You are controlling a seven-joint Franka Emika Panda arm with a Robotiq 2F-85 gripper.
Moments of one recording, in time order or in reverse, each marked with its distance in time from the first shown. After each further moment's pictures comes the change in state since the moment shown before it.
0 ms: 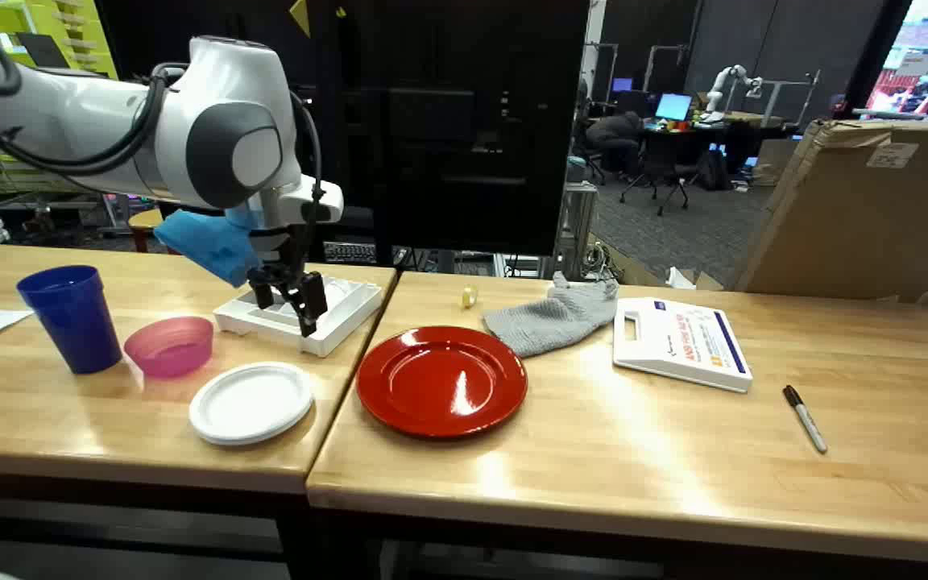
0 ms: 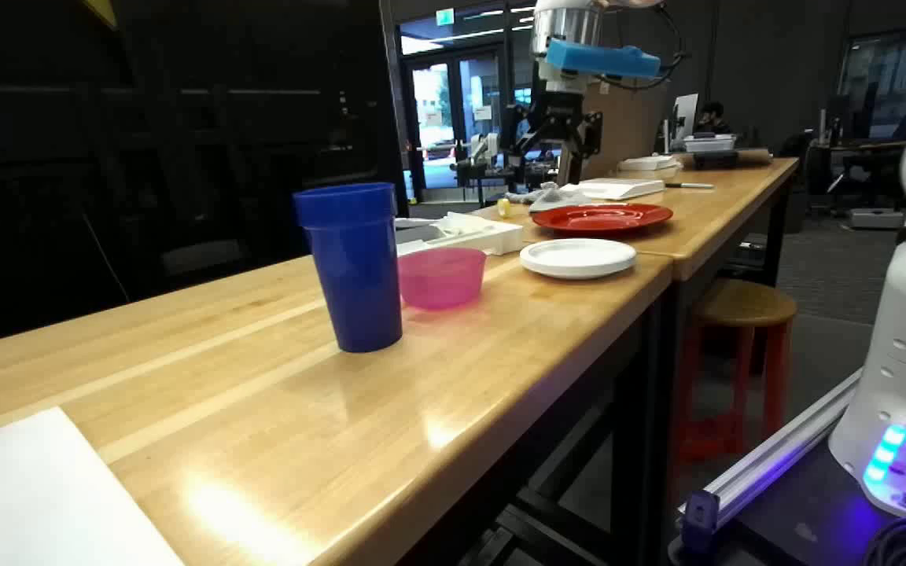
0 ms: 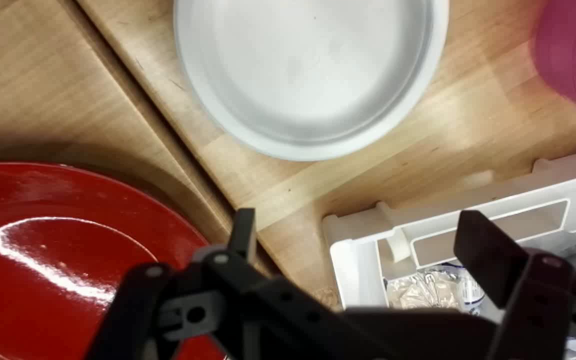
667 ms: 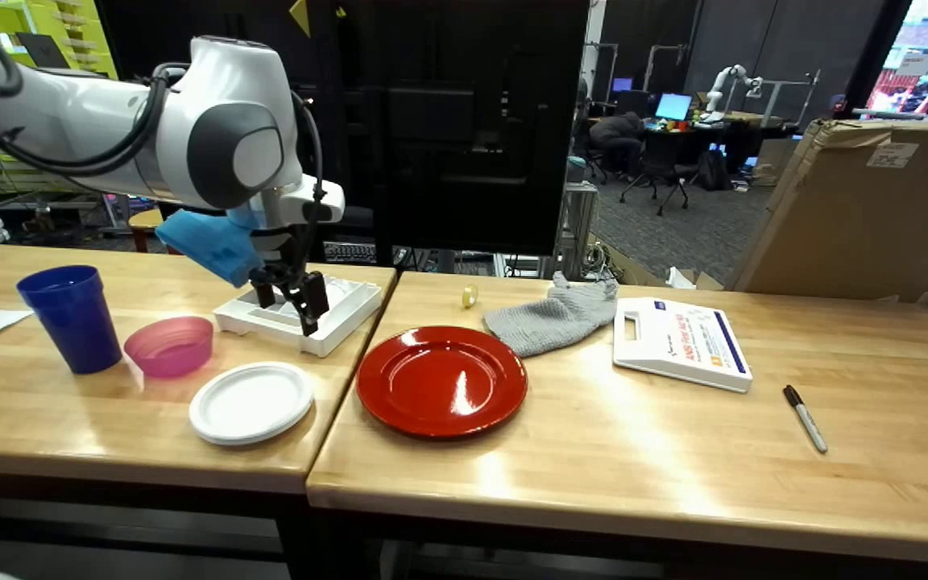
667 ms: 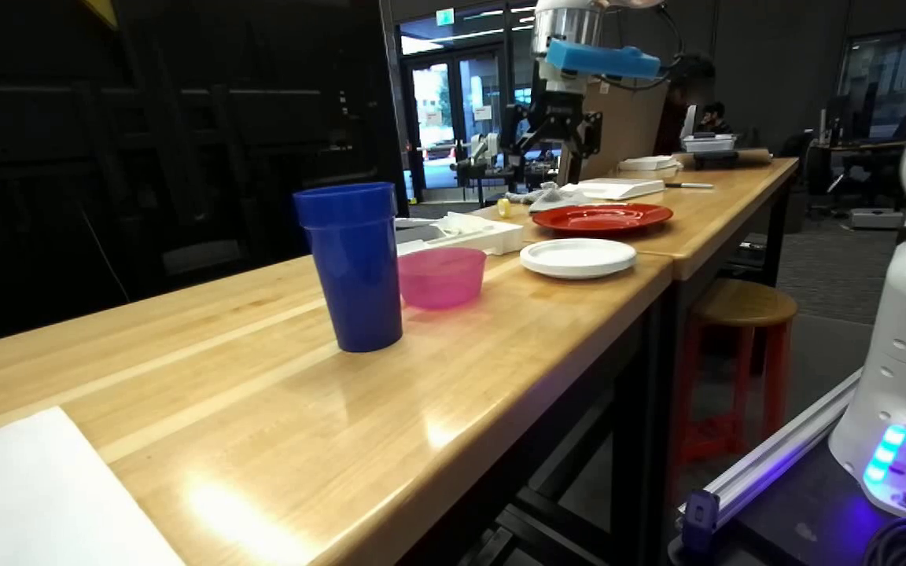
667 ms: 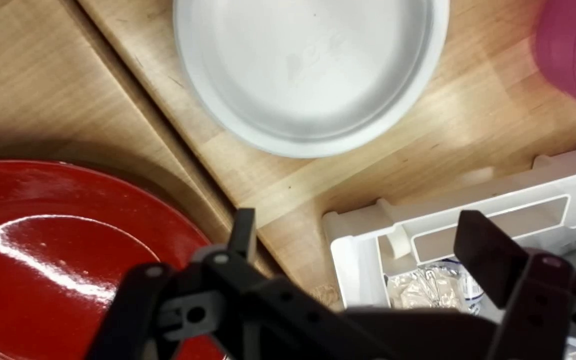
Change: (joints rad) arm 0.000 0.000 -0.004 -0.002 0.000 0.012 0.000
